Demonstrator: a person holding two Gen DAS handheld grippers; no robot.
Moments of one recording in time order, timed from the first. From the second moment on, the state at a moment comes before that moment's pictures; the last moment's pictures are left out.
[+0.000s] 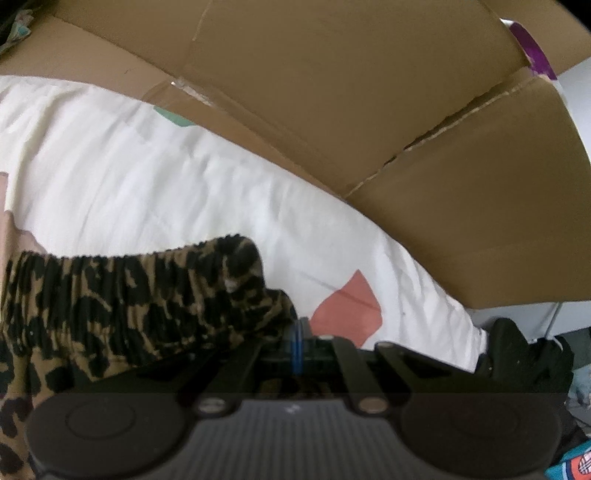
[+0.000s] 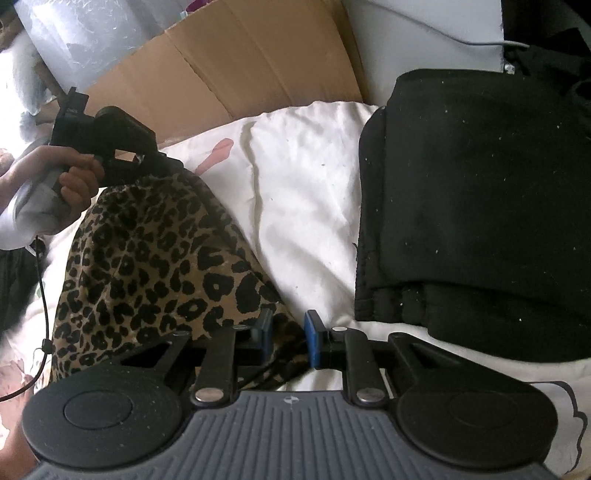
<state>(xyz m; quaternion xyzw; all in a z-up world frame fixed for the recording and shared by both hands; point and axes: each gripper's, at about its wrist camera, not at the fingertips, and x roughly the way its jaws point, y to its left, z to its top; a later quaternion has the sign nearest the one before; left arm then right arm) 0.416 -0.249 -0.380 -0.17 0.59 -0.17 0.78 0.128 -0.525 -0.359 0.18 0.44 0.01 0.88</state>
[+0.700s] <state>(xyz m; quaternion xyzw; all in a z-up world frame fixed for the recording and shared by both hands) 0.421 -0.284 -0.387 -0.09 0.58 -0.18 0.79 0.109 -0.520 -0.355 0.20 0.44 -0.05 0.87</state>
